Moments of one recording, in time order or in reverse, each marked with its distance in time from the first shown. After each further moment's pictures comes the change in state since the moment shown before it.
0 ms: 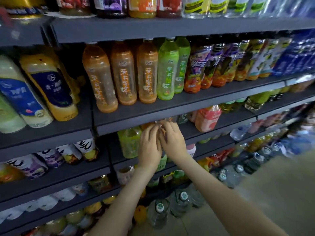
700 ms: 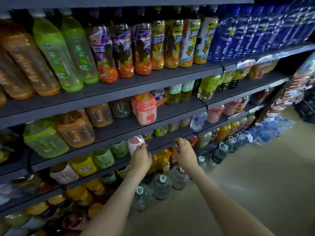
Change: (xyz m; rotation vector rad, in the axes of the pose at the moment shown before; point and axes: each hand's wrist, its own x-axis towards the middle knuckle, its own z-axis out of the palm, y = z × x) left_hand -0.057 0.156 0.233 0.225 -0.626 -0.440; right_hand -0.131 0.279 -0.193 -0.144 -0.283 0.513
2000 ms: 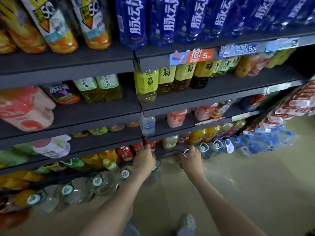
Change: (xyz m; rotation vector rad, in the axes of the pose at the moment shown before) left_hand 0.170 0.352 0.286 0.058 -0.106 -0.225; right_hand 0.198 0.431 -0.138 0.017 -0.236 0.333
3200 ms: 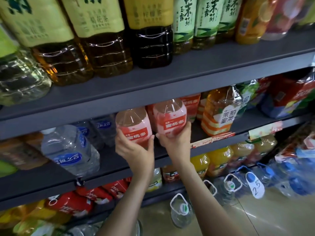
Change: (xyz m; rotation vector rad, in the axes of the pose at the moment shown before) left_hand 0.270 0.140 0.230 -0.461 1.025 0.109; right_hand 0.332 0.117 0.092 0.596 0.311 -0.292
